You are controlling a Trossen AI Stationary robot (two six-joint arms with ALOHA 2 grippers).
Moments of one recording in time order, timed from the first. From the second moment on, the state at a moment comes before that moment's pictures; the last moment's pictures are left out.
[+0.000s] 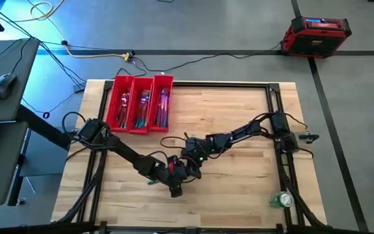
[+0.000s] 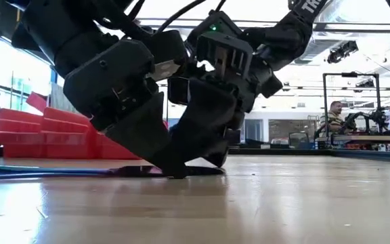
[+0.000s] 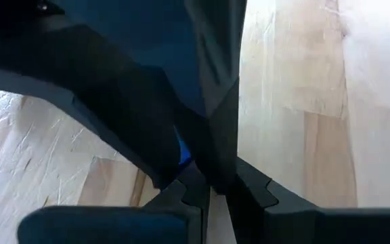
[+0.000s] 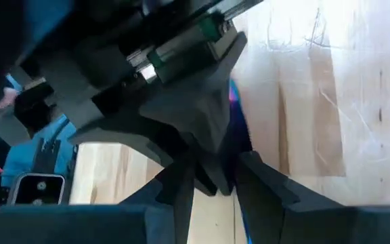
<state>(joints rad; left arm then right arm) -0.43 1.98 1.01 0.06 -0.35 -0.51 0.12 2.16 1.14 0.20 -0.56 0.51</state>
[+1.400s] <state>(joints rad) -0.50 1.95 1.12 -0.28 -0.28 -0.63 0.01 2.12 1.21 0.04 -0.69 0.40</state>
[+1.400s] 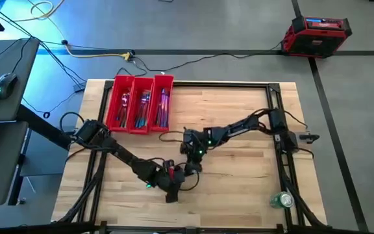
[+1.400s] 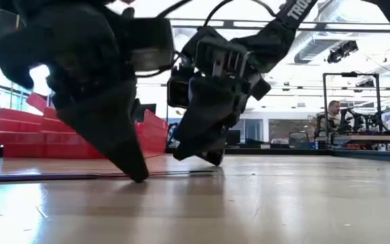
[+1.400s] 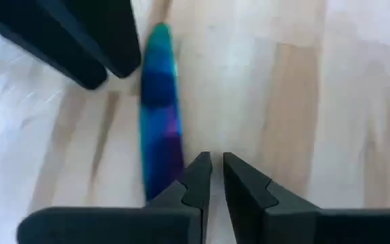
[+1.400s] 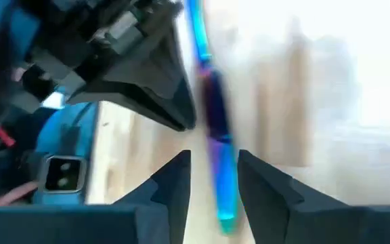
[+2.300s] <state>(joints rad) -0.49 1.97 1.12 -0.30 -0.35 -0.64 0.08 2.12 1.21 -0.06 -0.67 0.44</state>
